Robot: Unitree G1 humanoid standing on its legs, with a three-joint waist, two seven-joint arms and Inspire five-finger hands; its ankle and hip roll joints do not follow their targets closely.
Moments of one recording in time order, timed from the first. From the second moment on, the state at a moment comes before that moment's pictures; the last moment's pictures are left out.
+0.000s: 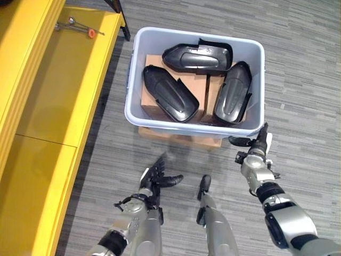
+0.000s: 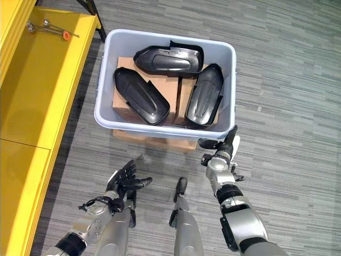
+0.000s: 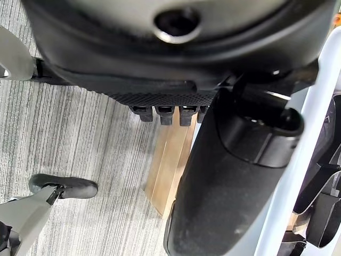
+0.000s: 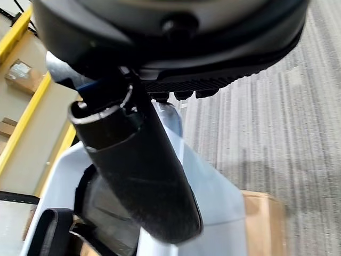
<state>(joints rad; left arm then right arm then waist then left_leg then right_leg) -0.18 0.33 -0.44 0.49 -0.63 -0.05 0.13 -0.67 -0.26 0.16 0.94 0.42 -0.03 -0.55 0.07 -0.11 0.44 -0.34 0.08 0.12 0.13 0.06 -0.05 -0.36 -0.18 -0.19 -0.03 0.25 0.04</state>
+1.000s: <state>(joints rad) -0.23 0.34 -0.40 0.51 -0.62 -0.05 0.15 -0.45 -0.12 0.33 0.67 0.43 0.09 -0.43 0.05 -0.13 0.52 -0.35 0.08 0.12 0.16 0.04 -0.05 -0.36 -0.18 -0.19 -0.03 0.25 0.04</state>
